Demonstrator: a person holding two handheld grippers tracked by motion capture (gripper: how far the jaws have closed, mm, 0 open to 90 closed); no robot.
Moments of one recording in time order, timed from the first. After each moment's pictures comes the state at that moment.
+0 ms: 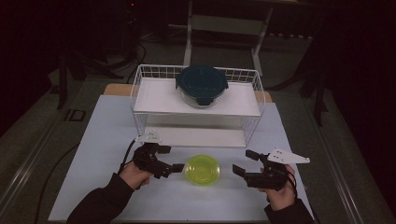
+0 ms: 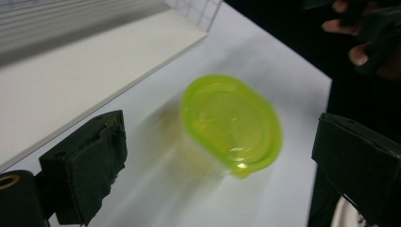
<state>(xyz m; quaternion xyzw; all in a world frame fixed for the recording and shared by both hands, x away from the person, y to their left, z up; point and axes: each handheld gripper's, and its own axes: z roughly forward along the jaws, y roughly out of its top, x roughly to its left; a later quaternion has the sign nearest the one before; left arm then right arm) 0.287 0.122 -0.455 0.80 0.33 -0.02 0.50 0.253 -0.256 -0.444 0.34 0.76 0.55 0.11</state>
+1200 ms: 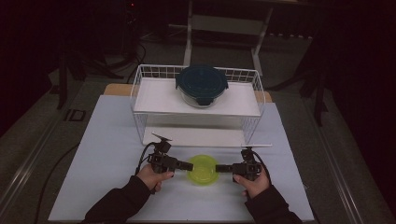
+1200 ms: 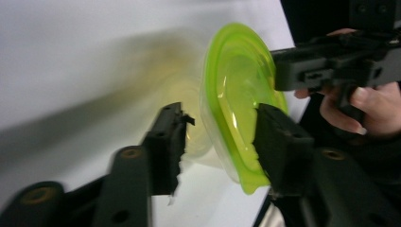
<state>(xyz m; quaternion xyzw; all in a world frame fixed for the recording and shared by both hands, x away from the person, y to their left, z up) 0.318 0.097 -0.510 0.73 0.50 -0.23 0.41 0.309 -0.216 -0.505 0.55 0.71 0.40 -0.17</state>
